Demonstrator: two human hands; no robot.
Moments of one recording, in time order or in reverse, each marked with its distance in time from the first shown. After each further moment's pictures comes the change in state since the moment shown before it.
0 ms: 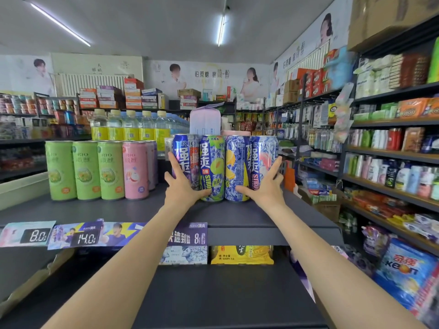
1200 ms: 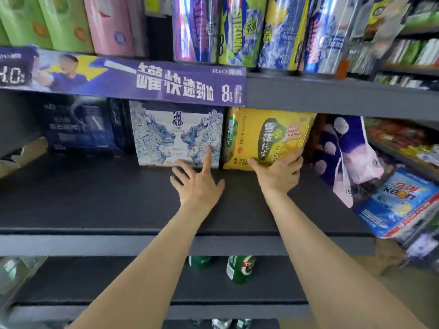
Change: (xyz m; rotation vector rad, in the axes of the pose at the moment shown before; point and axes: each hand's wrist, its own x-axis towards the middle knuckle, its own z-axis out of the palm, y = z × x) left_hand -0.086 -0.167 0.154 0.477 -0.298 -0.093; right_hand -0.073 0.138 0.171 -0.077 0.152 0.393
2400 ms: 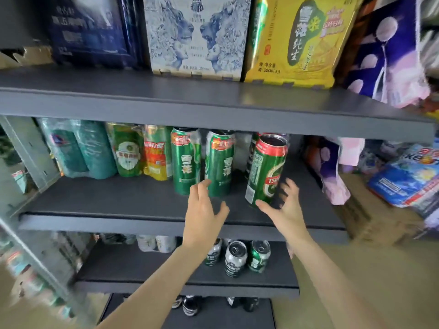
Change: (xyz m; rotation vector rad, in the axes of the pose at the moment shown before) left_hand -0.151 -0.123 0.171 -0.549 0.162 0.155; right_hand -0.152 0.218 0.057 0.376 -0.444 -0.118
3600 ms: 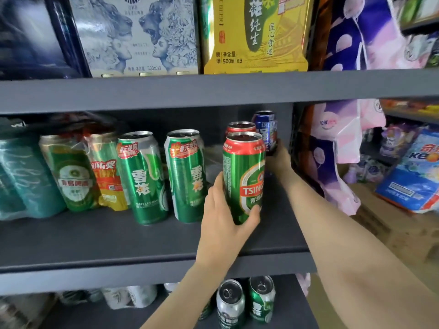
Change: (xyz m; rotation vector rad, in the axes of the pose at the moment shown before) left_hand 0.035 0.013 0.097 -0.167 0.061 0.363; right_hand 0.204 0.018 -0.016 -0.016 0.183 -0.123
